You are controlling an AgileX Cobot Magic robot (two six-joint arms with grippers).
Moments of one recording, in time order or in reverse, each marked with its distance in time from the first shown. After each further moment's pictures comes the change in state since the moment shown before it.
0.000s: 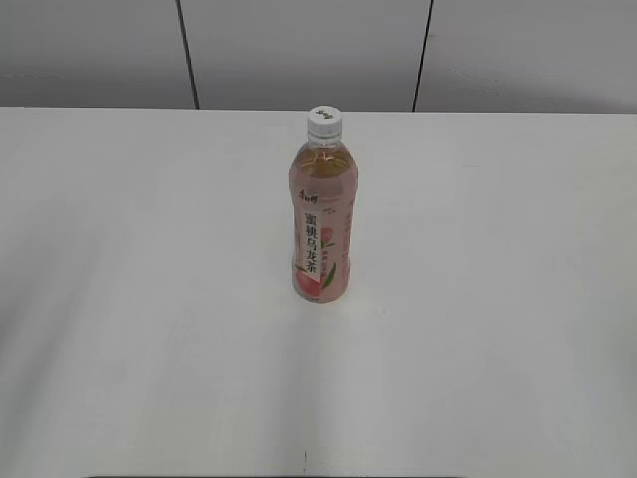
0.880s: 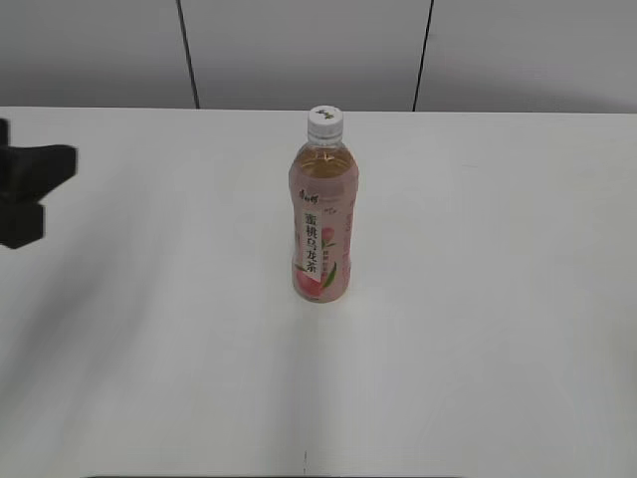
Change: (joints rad) left arm -0.321 0.529 0.002 0.548 -0.511 -0.469; right arm 0.000 0.000 0.000 0.001 0.000 0.000
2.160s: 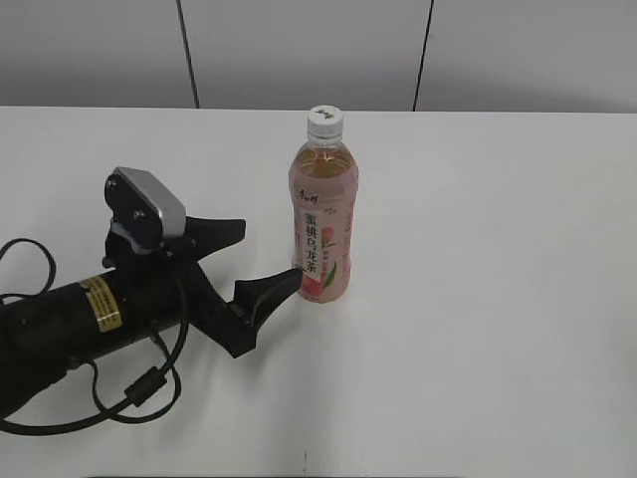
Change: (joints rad) left arm -0.126 1.001 -0.009 0.281 -1.165 -0.105; right arm 0.000 0.000 0.000 0.001 0.000 0.001
